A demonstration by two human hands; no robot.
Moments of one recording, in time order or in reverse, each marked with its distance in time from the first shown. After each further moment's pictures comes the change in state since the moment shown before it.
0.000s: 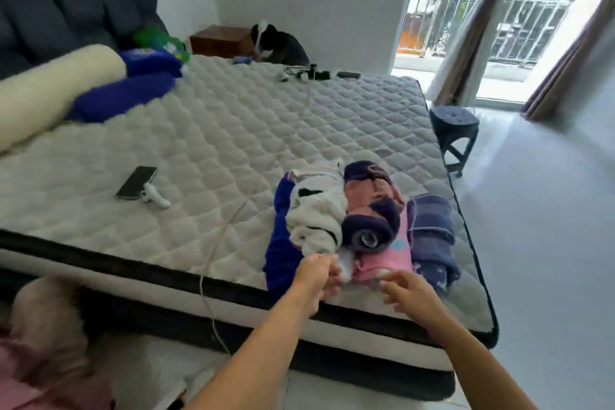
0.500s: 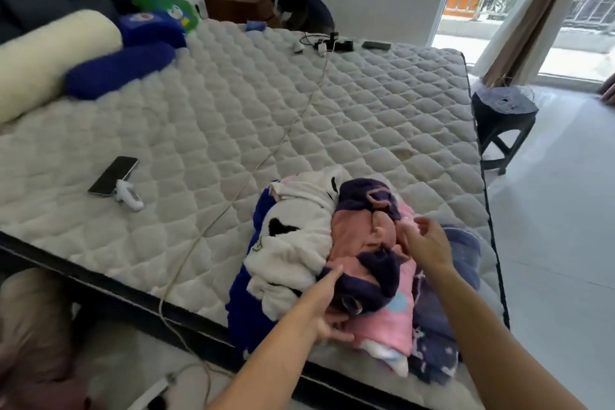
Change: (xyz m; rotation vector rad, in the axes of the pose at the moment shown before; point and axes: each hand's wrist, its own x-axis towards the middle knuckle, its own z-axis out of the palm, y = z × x) left_hand 0.141 0.044 0.085 -0.212 0.012 -0.414; right_hand 0.249 -0.037 -0.088 0.122 0.237 0.036
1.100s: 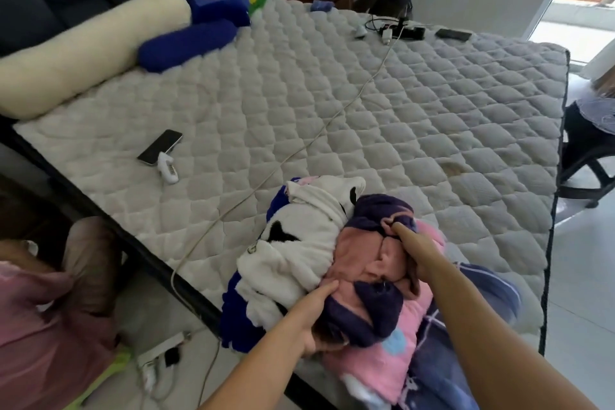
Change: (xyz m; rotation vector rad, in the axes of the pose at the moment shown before) left_hand 0.035 0.016 0.028 -0.249 0.156 -0.034; right_hand 0.107 -0.012 0.040 0.160 -0.451 0.314
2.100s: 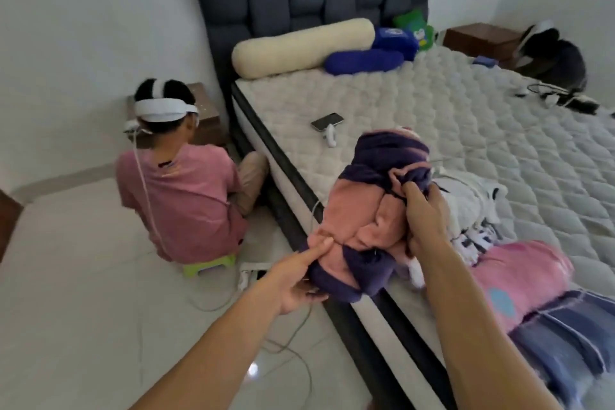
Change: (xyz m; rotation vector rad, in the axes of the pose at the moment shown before) left_hand -0.188 -0.187 -0.218 -0.338 0.108 0.518; right_hand -0.295 0.077 0.174 0.096 -0.311 -0.660
